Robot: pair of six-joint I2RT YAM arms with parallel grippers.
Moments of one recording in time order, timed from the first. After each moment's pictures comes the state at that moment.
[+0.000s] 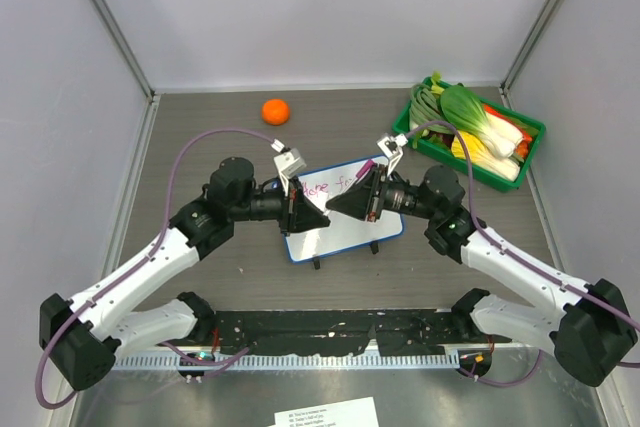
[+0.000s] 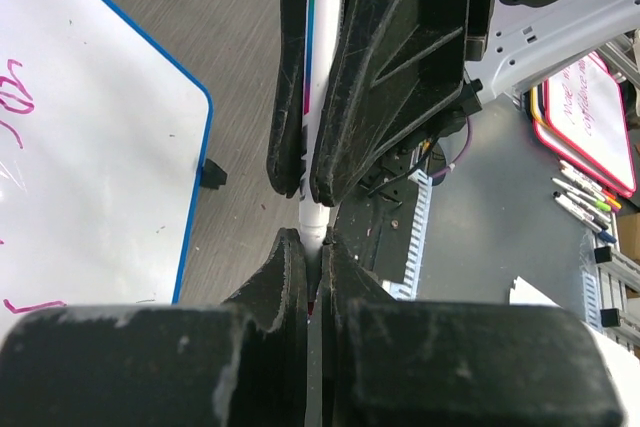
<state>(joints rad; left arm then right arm) -0.69 1.01 0.85 -0.14 0.67 -0.31 0.63 1.05 0.64 0.50 -0.68 0.80</state>
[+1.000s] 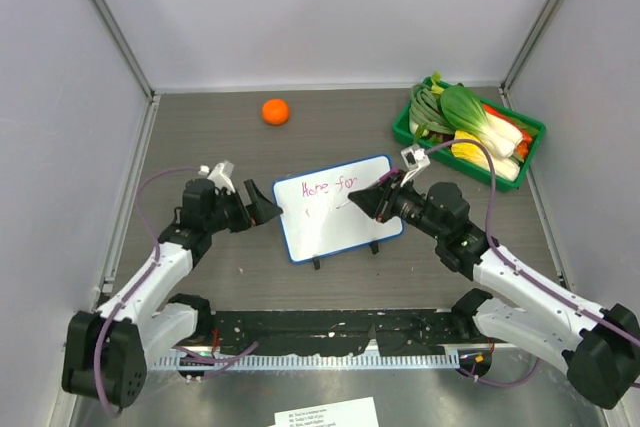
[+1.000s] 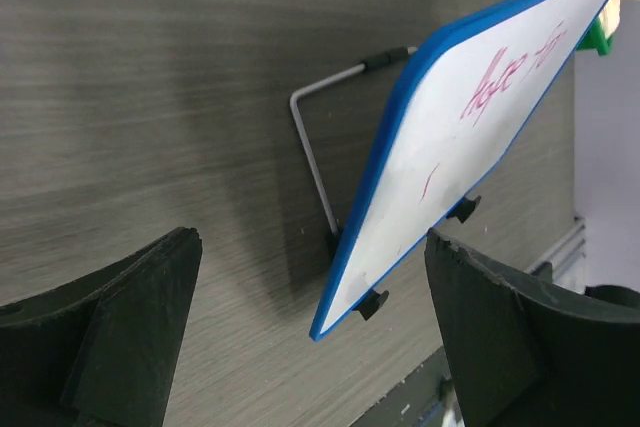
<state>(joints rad) -0.22 0.93 0.50 -0.11 0.40 -0.60 0.63 0.88 0.52 0.29 -0.26 0.61</state>
